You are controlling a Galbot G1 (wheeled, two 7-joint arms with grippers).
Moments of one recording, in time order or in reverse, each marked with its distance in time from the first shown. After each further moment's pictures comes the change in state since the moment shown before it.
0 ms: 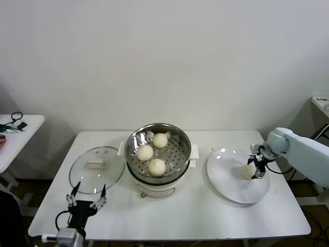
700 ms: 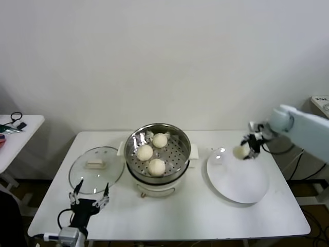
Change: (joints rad) left arm 0.004 0.014 0.020 -0.027 0.011 0.005 0.005; right arm 0.454 0.003 -0.315 0.220 0.317 -0.063 -0.018
